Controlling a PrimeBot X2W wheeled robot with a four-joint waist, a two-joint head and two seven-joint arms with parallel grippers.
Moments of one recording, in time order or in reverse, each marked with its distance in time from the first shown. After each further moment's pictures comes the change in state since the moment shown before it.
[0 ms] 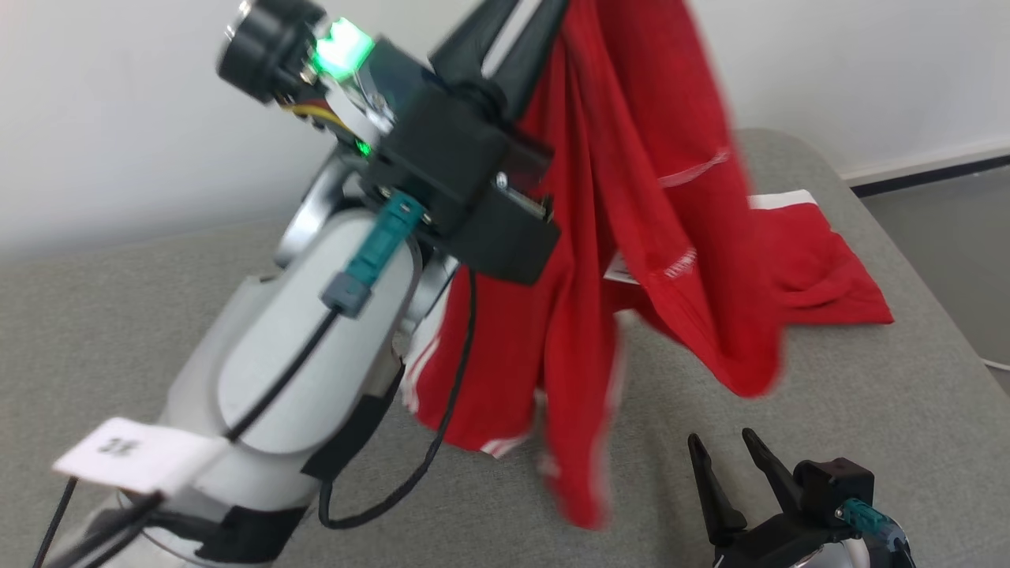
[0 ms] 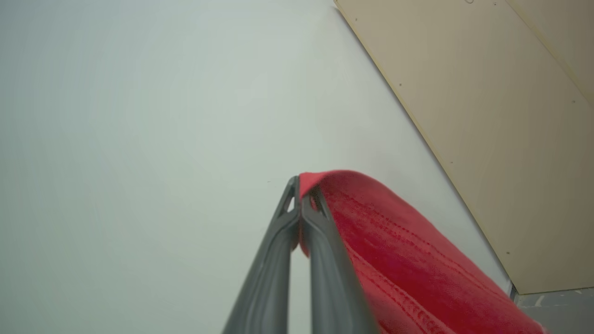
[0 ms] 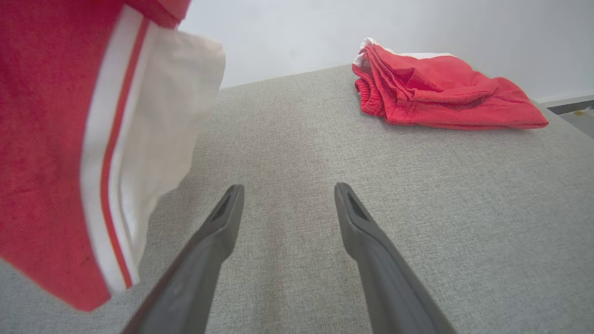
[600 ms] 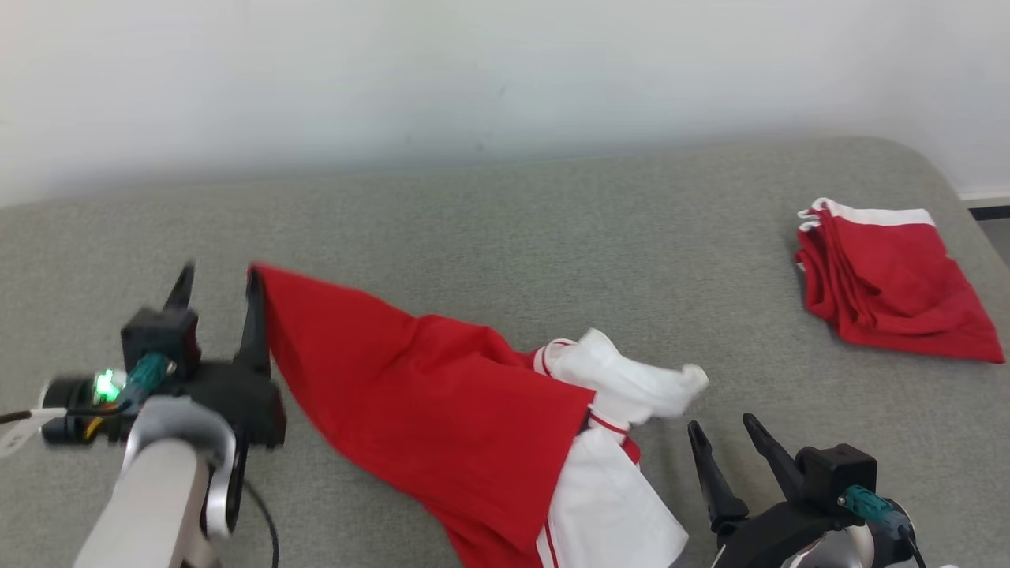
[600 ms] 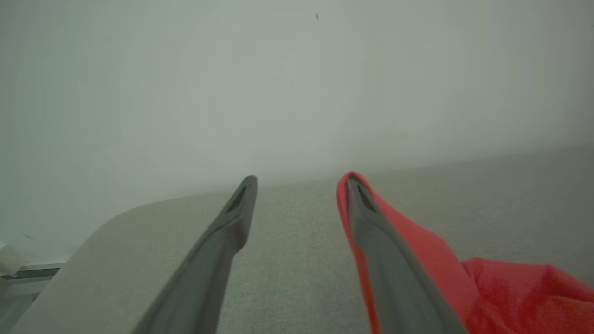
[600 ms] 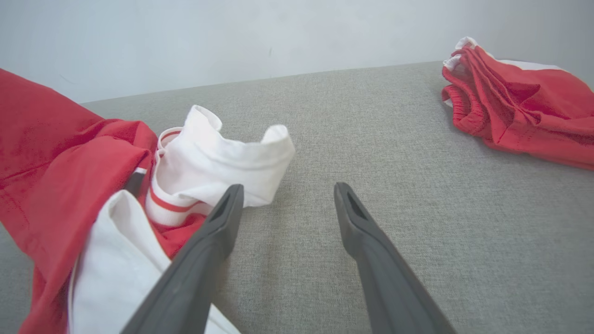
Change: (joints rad) left arm 0.465 0.189 0.266 0.248 -0.219 0.126 0.075; right arm -0.001 -0.012 0.002 -0.051 -0.009 0.000 0.033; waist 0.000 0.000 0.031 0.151
